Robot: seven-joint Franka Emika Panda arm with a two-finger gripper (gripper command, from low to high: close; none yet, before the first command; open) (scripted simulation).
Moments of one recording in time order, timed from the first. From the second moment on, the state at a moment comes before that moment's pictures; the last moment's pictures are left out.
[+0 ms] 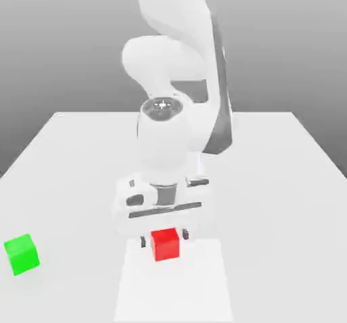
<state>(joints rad) 0.00 0.19 -0.03 -2.88 0.08 3.07 0.42</state>
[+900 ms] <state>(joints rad) -0.24 0.00 -0.18 -2.70 -0.01 2.70 1.07</state>
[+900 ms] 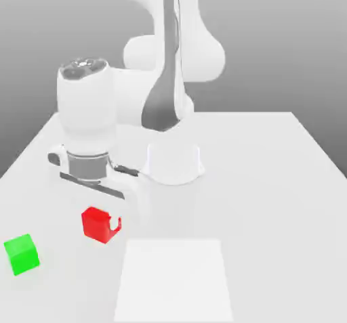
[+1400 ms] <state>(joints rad) -0.44 0.22 -0.25 -2.50 0.13 2.71 1.47</state>
